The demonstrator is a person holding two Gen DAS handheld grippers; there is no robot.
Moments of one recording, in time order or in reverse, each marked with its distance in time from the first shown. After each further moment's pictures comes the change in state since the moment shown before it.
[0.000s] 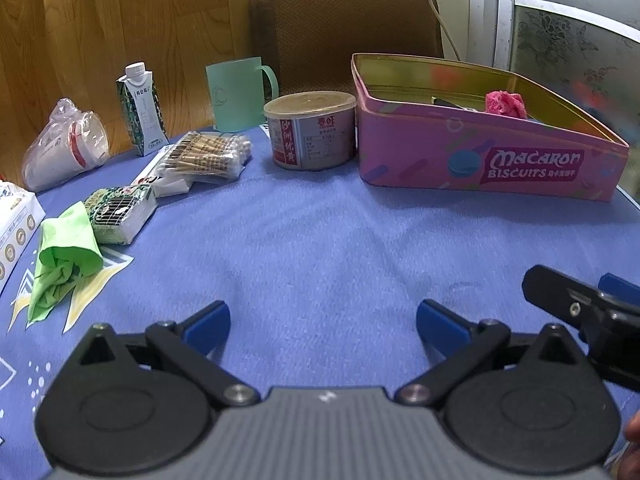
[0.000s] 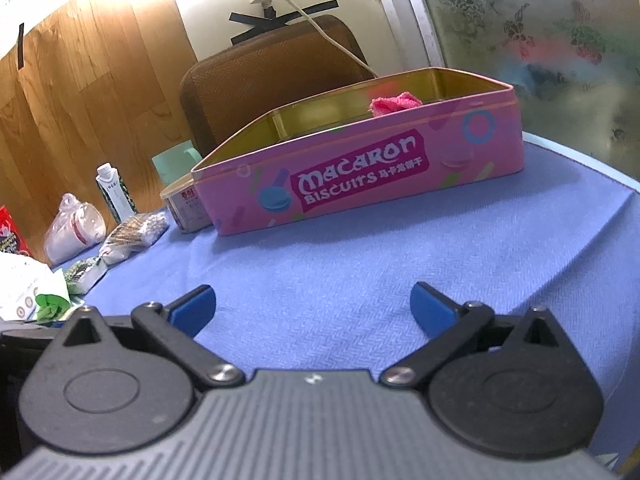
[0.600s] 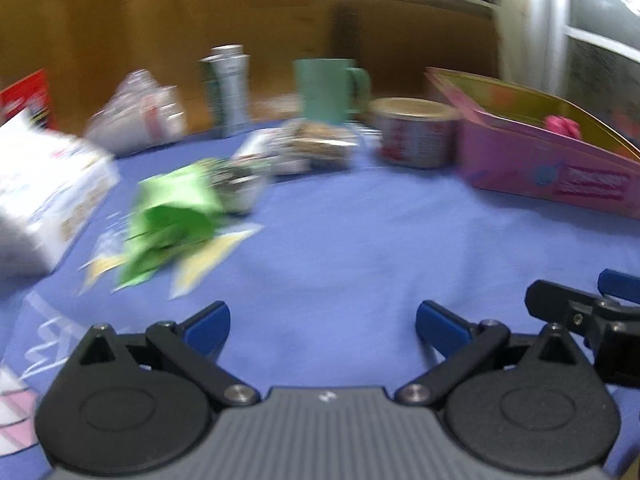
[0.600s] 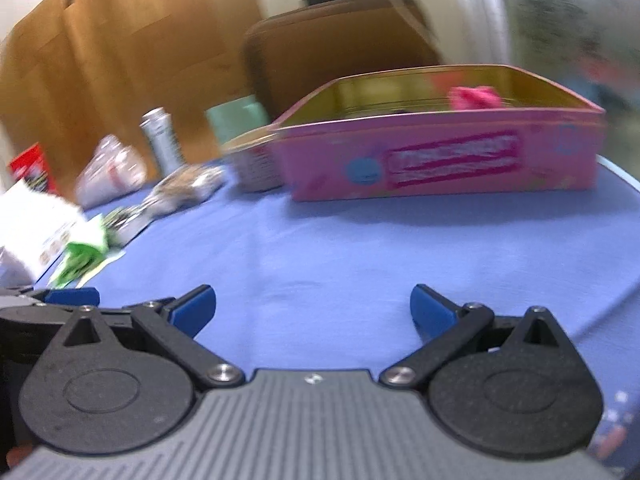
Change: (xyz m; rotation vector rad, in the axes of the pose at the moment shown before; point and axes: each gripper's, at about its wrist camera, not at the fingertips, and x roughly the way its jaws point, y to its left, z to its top) left arm -0.022 0.080 -0.028 -0.120 -0.031 0.103; right arm 0.014 0.063 -0.003 -0.178 0.119 0.120
